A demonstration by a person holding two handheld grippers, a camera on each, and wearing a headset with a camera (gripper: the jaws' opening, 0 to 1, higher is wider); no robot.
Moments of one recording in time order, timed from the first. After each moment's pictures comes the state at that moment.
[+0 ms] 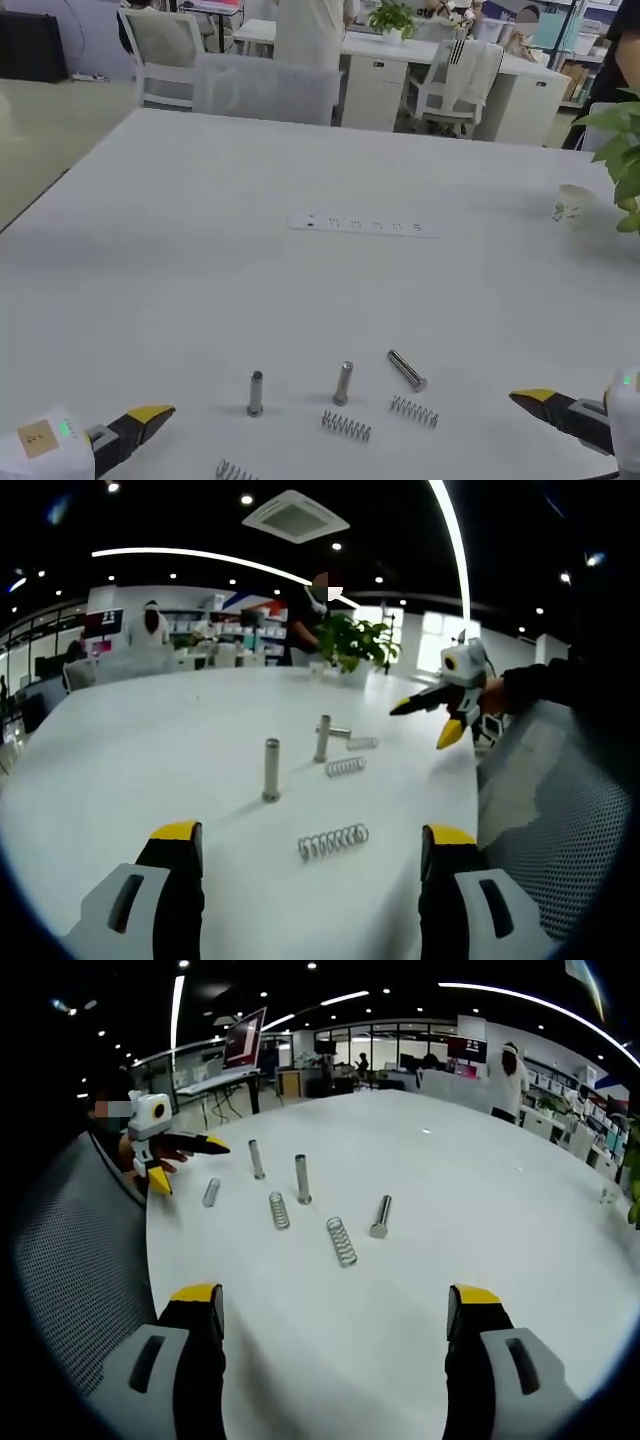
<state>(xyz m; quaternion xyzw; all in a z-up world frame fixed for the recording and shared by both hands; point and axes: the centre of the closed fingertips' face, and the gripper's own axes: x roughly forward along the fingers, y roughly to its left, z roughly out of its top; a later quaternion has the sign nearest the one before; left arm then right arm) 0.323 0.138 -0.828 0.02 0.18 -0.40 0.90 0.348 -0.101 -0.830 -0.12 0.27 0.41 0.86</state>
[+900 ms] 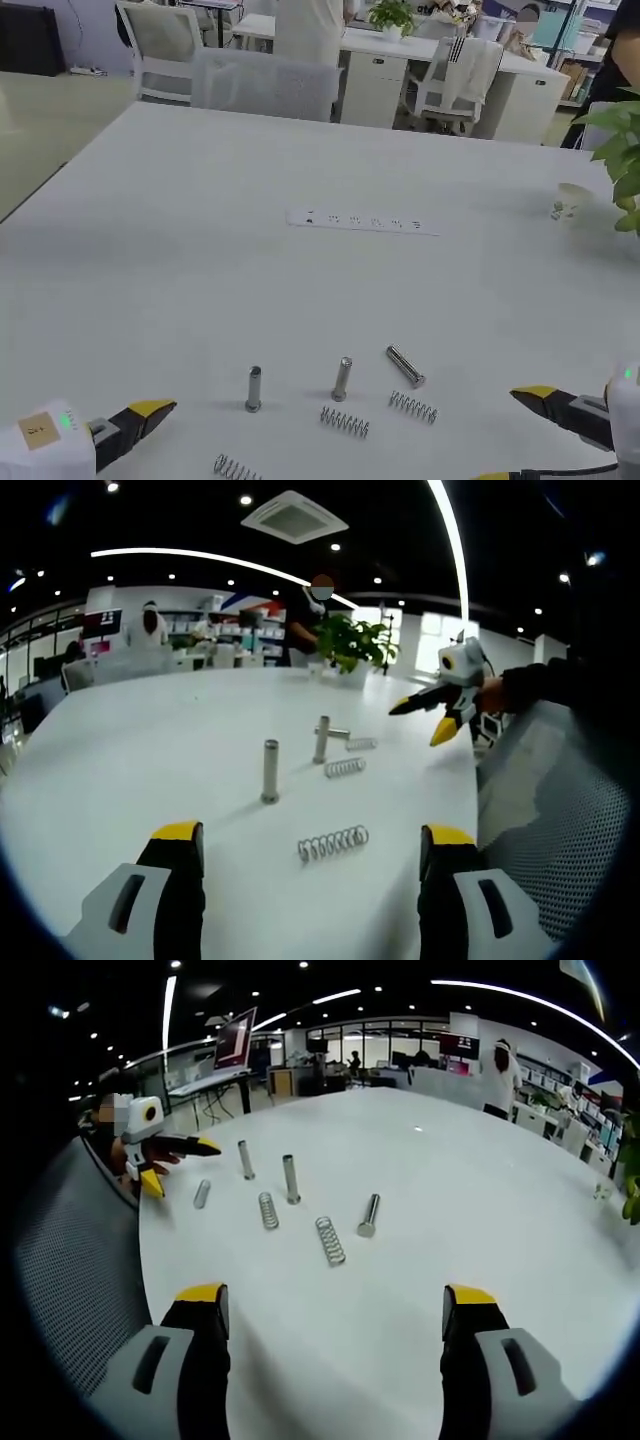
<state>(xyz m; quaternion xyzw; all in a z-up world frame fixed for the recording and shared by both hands) 0.325 0.137 -0.828 0.02 0.18 -0.40 0.90 0.355 -0.108 -0.827 -0.12 0.28 0.40 0.87</state>
